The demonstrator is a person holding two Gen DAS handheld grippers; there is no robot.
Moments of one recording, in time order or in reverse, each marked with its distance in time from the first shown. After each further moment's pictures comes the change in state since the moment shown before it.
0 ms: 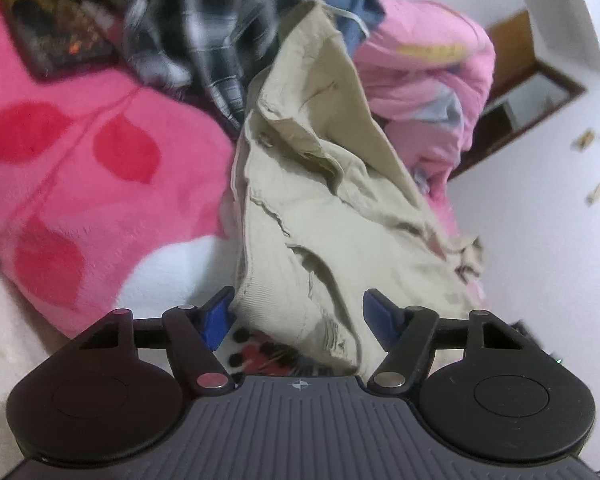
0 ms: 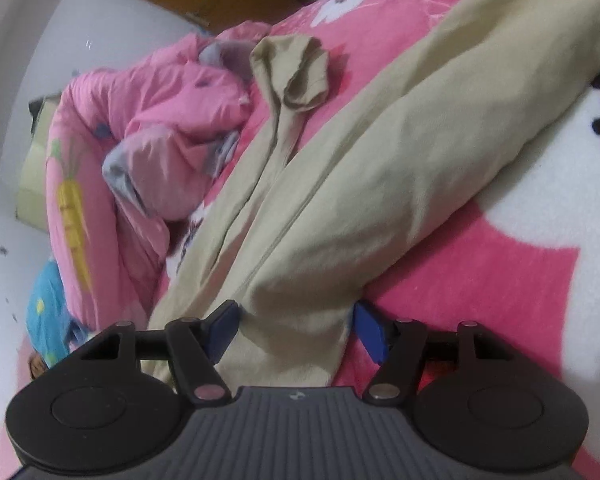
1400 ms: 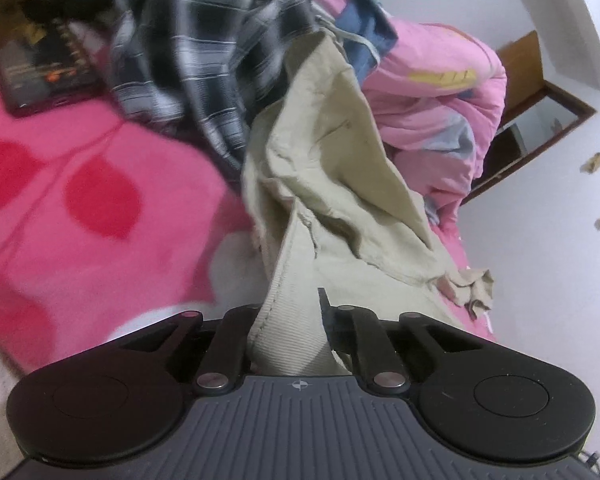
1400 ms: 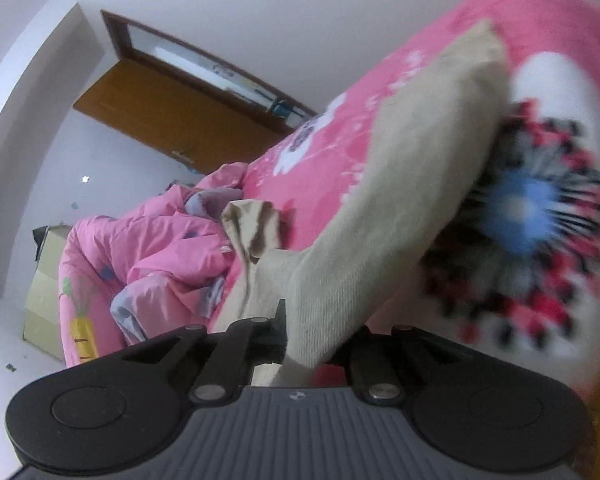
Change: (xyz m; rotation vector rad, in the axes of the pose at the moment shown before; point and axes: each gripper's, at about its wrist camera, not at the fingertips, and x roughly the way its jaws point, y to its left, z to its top) left arm 0.019 0.002 0.021 0.009 -0.068 0.024; right arm -0.089 -0.055 -0.005 0.125 -0.411 0.000
